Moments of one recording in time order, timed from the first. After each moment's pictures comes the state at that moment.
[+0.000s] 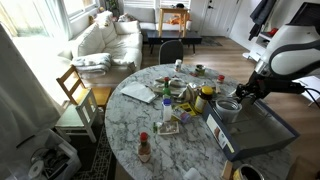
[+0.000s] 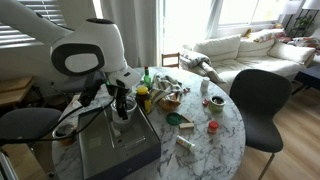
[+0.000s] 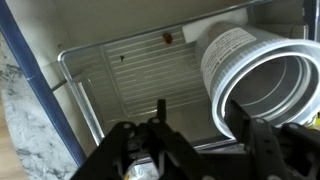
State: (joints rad) arm -0.22 -0.07 -0.14 -2.46 0.00 2.44 0.33
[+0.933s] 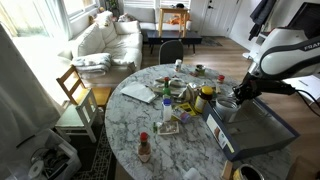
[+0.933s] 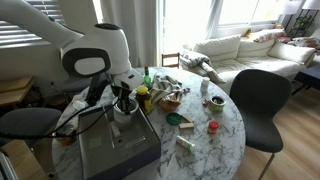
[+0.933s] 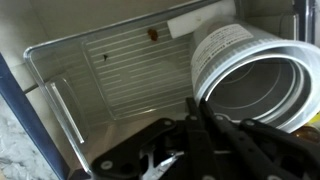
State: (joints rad) arm -0.20 0.00 -0.14 -2.41 0.06 2.46 0.33
